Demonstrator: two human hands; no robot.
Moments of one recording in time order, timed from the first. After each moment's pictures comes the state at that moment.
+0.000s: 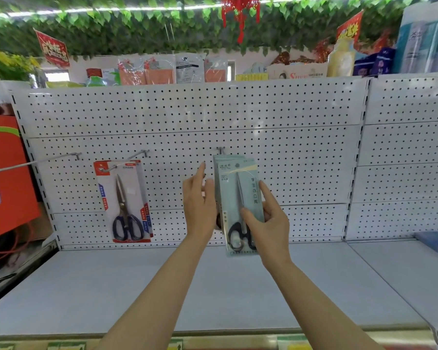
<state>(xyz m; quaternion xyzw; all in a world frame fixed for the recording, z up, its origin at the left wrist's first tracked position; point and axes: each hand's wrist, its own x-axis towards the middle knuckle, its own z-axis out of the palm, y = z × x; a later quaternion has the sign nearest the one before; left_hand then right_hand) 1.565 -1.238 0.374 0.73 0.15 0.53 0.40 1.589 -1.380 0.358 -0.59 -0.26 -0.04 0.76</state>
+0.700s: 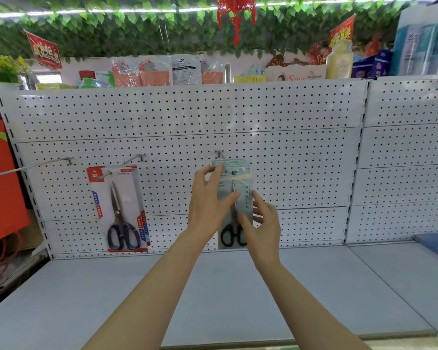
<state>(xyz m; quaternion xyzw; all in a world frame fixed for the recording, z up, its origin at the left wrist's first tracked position) 1.583 -1.220 0.386 0.84 0.09 0.45 0.28 1.627 -1.337 0.329 -0.64 -0.26 -0.13 0.71</state>
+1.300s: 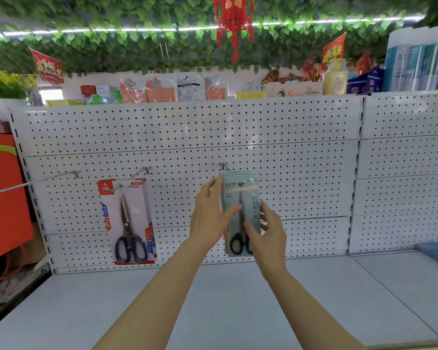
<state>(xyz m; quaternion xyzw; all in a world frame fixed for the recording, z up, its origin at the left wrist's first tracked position) 1.565 -1.212 0.397 0.87 0.11 0.40 0.25 1.627 -1.331 0.332 -0.67 -0.24 -0.16 0.68</state>
